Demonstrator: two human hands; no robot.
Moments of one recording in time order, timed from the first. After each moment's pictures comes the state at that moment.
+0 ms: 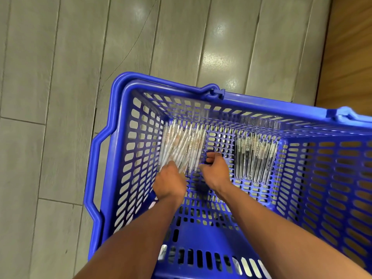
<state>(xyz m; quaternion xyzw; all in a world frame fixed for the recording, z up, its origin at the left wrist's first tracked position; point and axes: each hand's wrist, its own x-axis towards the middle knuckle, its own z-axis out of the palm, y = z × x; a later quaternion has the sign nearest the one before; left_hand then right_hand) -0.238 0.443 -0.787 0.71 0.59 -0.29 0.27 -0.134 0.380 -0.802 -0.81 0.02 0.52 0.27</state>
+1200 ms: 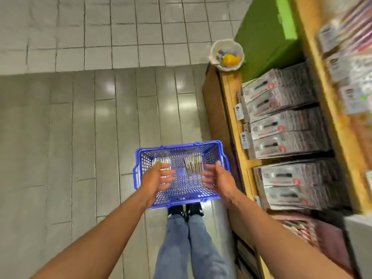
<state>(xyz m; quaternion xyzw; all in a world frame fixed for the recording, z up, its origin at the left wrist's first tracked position) -0.200 0.461 -0.247 0.43 0.55 -0.13 0.71 -0.087 0.285 -0.254 -0.63 0.27 0.46 0.56</state>
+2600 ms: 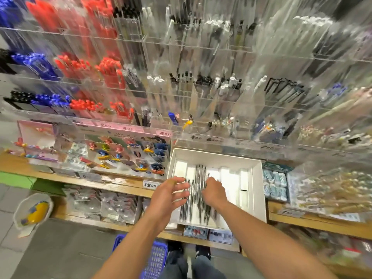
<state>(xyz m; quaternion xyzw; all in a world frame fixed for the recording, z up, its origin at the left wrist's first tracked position) 0.019 0.005 0.014 0.65 0.09 -0.47 0.59 -0.055 -0.147 -0.096 -0.80 0.46 0.18 0.33</state>
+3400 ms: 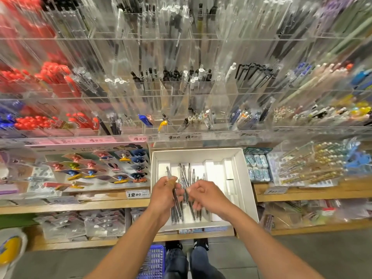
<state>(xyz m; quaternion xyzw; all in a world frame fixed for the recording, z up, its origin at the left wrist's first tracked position) 0.027 -0.034 -0.012 0.66 0.07 -0.51 0.54 -0.093 -0.137 -0.030 -0.66 0.40 0.10 0.62</state>
